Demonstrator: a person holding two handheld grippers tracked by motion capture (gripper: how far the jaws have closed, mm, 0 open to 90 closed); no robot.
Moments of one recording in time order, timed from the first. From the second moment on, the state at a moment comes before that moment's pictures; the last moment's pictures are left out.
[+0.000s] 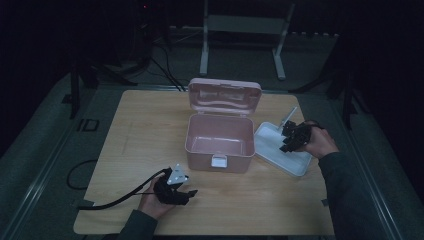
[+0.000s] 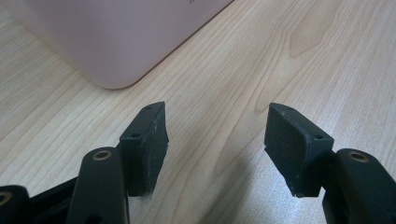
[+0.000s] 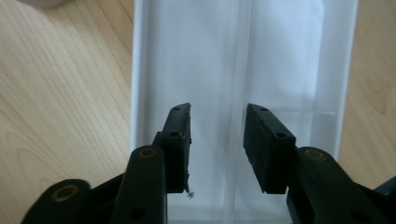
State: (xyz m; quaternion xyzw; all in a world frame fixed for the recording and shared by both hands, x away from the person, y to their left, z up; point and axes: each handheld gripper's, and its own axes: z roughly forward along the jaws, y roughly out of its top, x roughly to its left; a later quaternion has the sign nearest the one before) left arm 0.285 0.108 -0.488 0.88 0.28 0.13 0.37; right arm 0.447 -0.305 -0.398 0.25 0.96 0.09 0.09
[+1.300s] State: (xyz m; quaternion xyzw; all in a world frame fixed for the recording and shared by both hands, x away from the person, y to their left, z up) left arm 0.285 0.108 -0.488 0.88 0.28 0.12 0.37; right arm 0.480 -0.301 -0.453 0.28 0.96 0.00 0.07
